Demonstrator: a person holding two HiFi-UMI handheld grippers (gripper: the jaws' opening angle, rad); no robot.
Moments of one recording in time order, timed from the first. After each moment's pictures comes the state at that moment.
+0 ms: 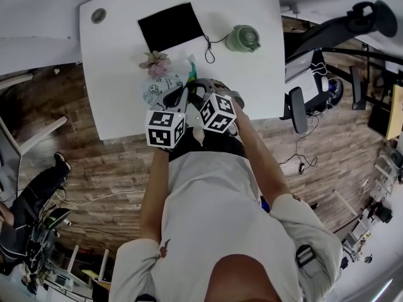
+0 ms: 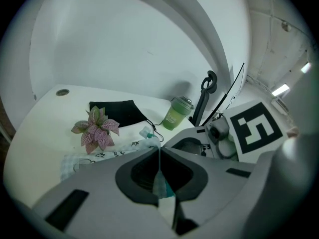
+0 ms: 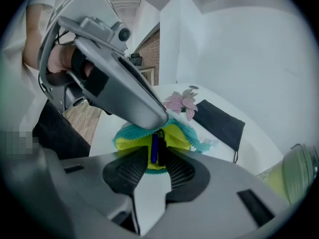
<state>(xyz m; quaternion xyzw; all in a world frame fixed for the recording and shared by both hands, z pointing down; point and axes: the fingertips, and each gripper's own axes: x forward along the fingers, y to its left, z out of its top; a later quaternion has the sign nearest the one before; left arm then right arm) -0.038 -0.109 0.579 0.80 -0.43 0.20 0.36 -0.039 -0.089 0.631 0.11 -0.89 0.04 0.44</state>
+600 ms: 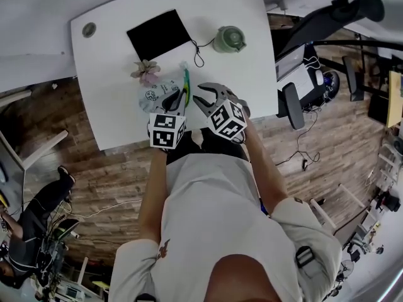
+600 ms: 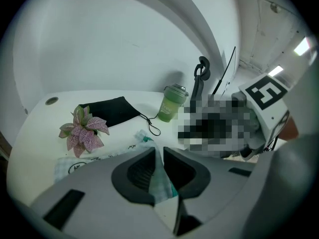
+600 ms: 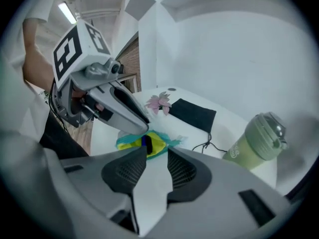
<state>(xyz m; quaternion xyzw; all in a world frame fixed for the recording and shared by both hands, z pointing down) -0.017 -0.106 0.600 0.82 -0.40 0.26 0.31 0.018 -0.097 0.604 0.22 -0.88 0.09 0.41</state>
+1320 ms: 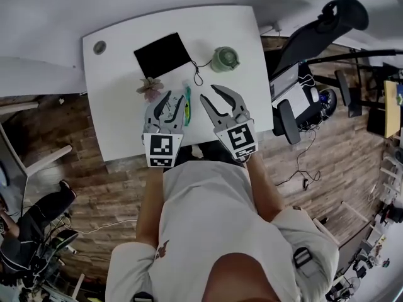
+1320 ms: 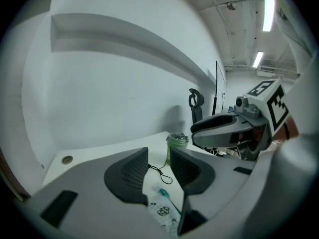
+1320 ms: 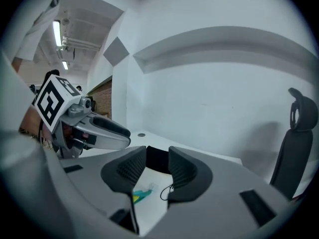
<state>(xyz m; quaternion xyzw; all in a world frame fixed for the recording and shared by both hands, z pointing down) -0.028 -0.143 0.462 0.86 -0.47 0.16 0.11 0.045 -0.142 0.450 0.40 -0.90 0.04 0.18</state>
